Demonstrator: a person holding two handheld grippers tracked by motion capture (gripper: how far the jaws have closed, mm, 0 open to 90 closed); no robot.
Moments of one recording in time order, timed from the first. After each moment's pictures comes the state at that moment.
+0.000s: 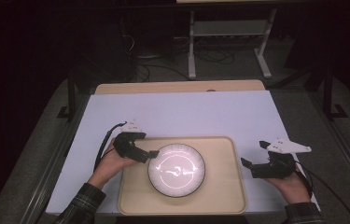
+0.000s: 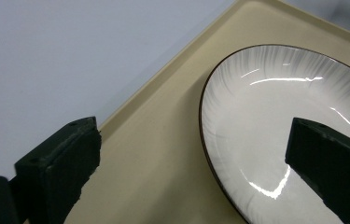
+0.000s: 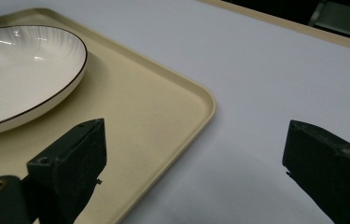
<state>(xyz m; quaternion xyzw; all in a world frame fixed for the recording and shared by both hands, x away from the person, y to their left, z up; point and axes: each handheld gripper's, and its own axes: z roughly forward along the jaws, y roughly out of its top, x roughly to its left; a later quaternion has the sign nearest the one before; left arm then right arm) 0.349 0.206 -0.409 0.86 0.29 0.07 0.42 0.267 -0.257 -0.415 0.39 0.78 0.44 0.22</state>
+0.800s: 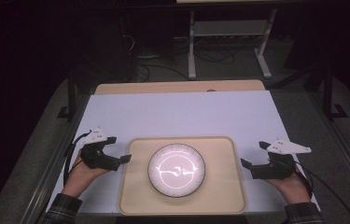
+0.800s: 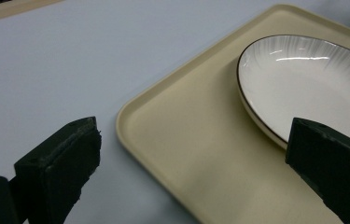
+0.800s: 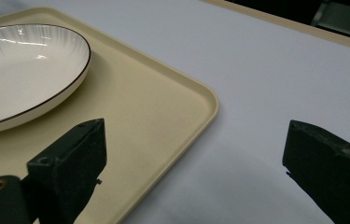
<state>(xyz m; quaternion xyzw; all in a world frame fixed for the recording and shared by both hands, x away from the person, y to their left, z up) 0.307 0.286 -0.400 0.82 0.34 0.13 0.44 0.265 -0.257 -0.415 0.39 0.78 0.44 0.22</state>
